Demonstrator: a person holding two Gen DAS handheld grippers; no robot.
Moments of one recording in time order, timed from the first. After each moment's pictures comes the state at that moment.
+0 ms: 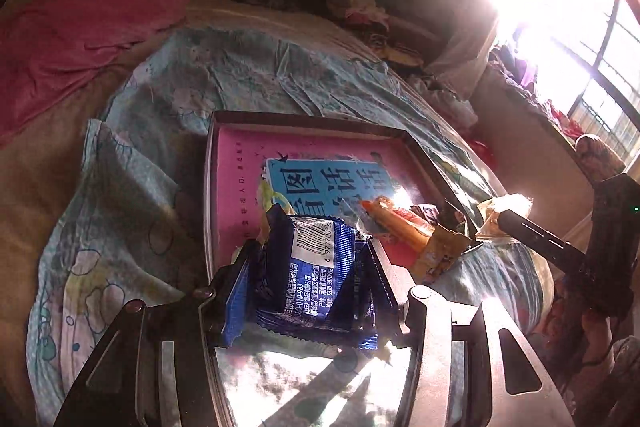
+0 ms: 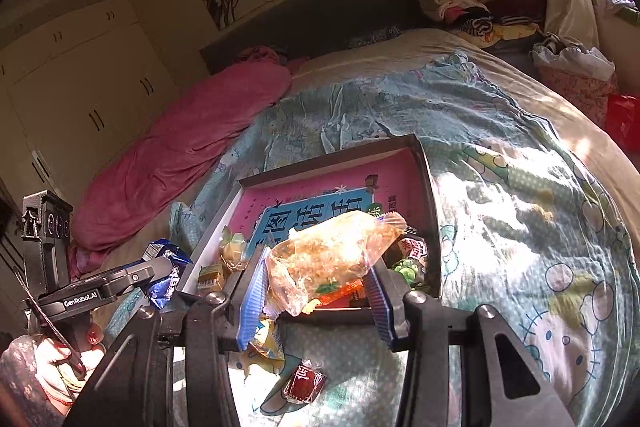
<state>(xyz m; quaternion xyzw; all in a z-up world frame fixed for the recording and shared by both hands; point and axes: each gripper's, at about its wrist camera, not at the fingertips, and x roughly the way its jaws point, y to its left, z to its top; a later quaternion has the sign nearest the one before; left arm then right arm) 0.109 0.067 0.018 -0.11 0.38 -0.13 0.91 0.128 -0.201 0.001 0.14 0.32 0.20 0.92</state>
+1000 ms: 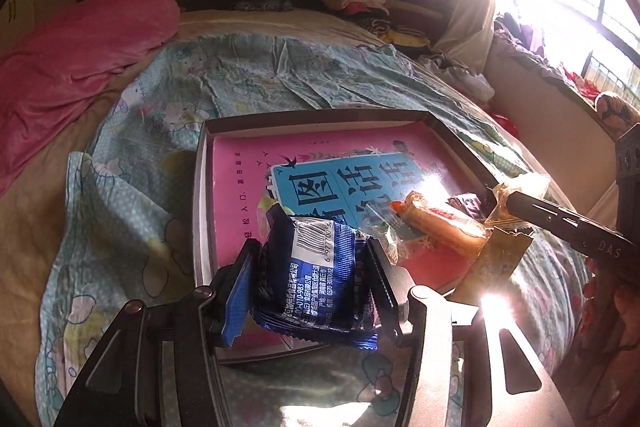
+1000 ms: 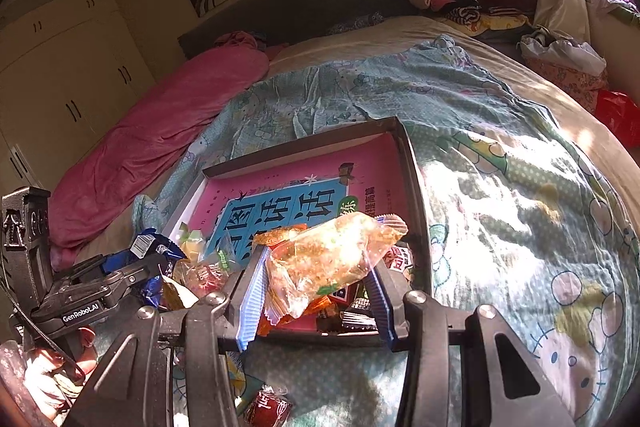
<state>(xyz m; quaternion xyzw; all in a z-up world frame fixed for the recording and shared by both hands) 0.143 0.041 -0.006 -0.03 0.38 -0.11 0.92 0.164 -0.196 -0.028 0.12 0.35 0.17 0.91</state>
